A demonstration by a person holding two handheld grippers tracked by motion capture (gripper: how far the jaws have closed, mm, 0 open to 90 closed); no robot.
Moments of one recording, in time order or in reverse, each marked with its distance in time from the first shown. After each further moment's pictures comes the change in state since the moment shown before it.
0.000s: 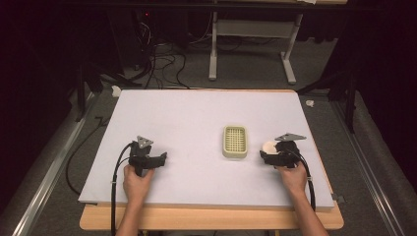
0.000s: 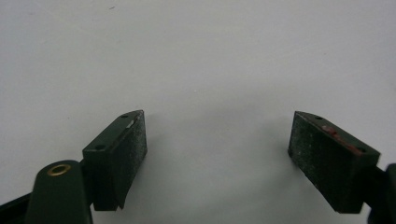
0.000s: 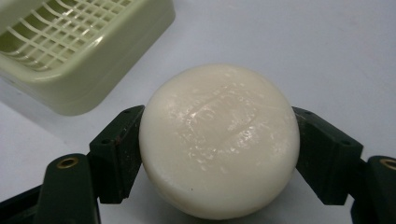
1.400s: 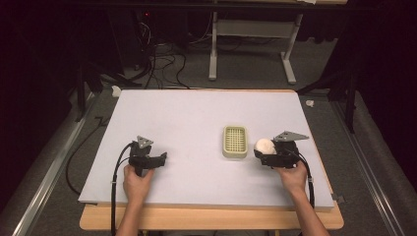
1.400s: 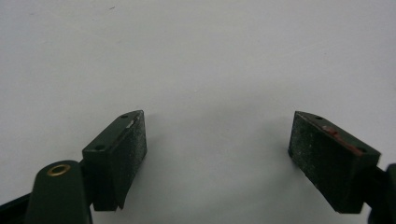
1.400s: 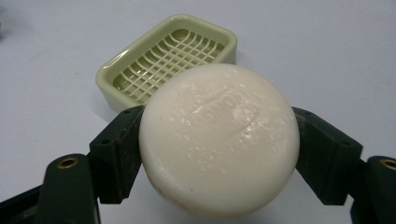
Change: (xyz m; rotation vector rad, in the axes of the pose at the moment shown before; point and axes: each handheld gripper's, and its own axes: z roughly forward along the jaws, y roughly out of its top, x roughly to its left) left arm 0.000 0.000 0.000 0.000 0.001 0.000; right arm 0.023 0.017 -0.032 -0.099 0.130 -0.054
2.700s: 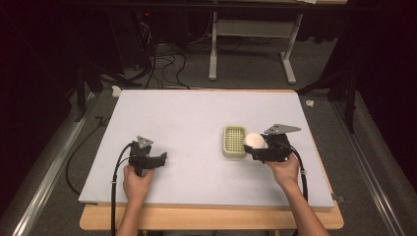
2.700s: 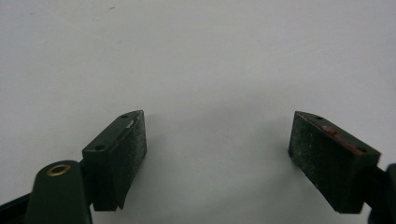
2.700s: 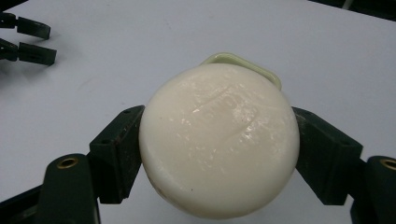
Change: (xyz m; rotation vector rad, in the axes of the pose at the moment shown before) left arm 0.000 0.000 0.000 0.000 0.000 0.000; right arm 0.020 0.032 0.003 -0.028 0.097 -0.032
